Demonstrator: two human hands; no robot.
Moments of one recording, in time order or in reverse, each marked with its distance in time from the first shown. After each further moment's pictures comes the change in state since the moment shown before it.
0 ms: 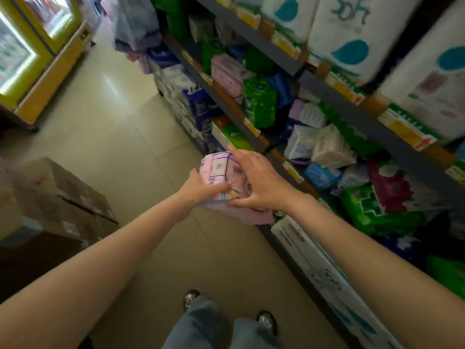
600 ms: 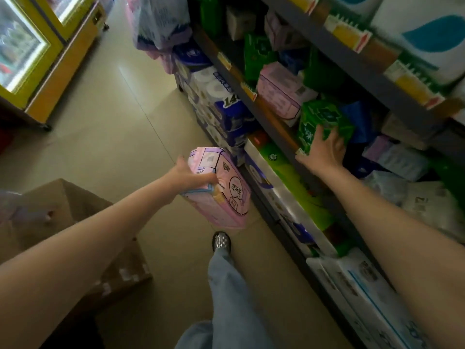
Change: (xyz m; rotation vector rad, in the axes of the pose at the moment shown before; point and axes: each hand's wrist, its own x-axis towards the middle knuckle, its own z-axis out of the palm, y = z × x) left_hand 0.221 0.027 -0.172 0.110 0.029 -0.130; right_hand 0.258 0.119 -0.009 -0.203 0.085 0.833
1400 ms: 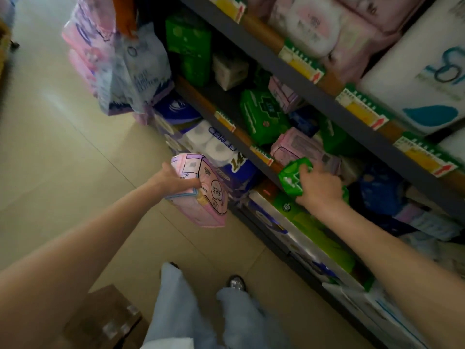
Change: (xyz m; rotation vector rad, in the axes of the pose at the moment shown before) left_hand 0.252 0.124 -0.210 0.316 -0.153 0.075; right_hand 0.100 -0.218 -0.064 -0.499 -0.177 0.090
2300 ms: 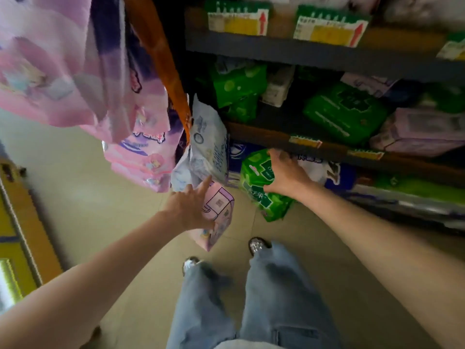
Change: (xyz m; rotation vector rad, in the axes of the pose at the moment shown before) left_hand 0.209 0.015 -0.257 1.413 -0.189 0.612; right_hand 0.187 -0.296 -0.120 0.854 -0.157 0.161
